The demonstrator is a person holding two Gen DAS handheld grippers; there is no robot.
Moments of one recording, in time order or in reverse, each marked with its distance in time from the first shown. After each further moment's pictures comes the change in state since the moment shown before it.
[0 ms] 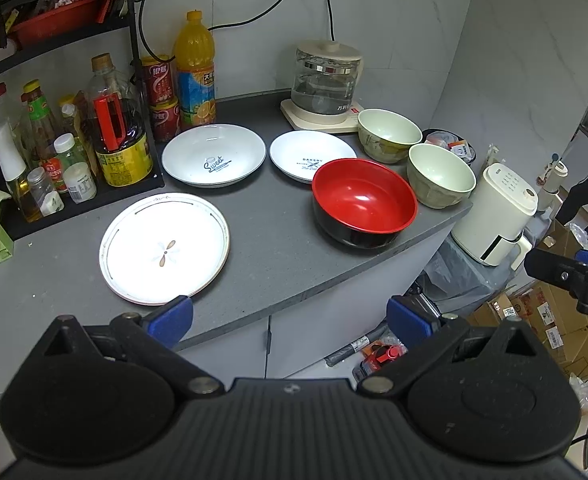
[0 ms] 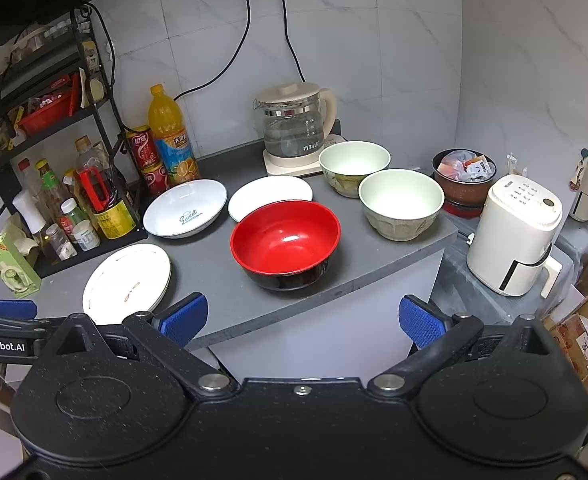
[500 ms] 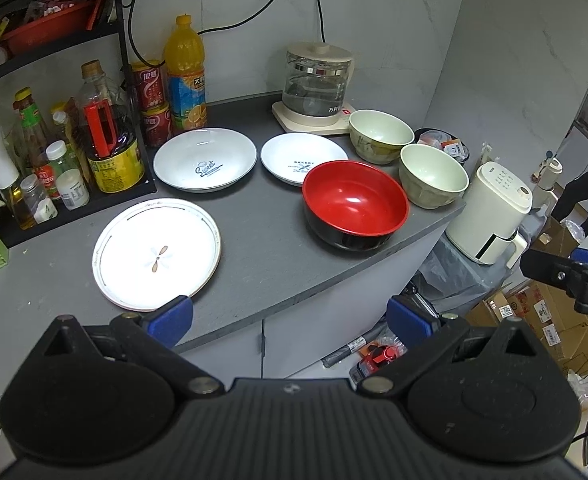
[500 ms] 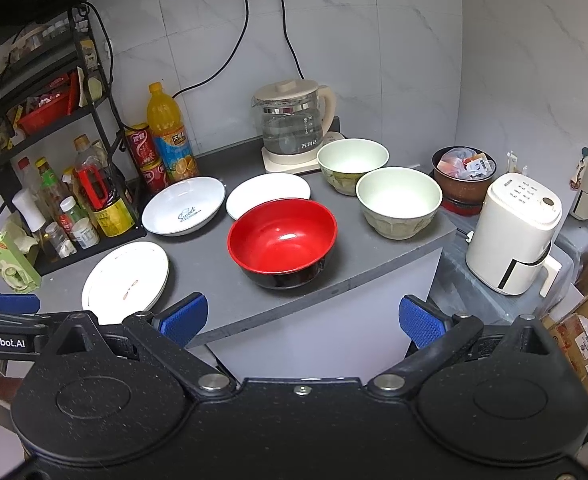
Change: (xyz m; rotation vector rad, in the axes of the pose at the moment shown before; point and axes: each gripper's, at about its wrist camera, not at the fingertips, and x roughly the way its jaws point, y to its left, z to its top) left arm -0.002 -0.010 0.002 0.016 -0.006 -0.013; right arm 0.003 -0.005 0.001 0.005 0.014 0.003
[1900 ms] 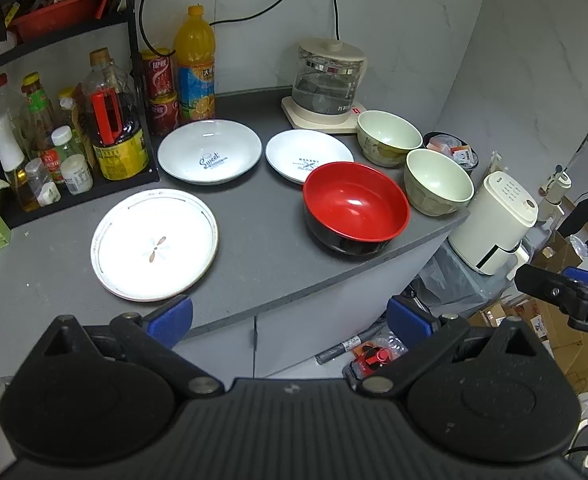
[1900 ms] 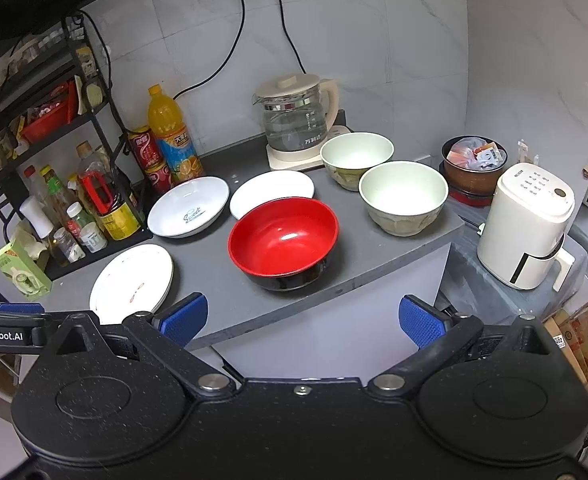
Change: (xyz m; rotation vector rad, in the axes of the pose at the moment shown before) left arm 0.000 -0.010 0.008 -0.066 0.031 0.017; right arm 0.009 -0.029 0.011 0.033 0.025 0.059
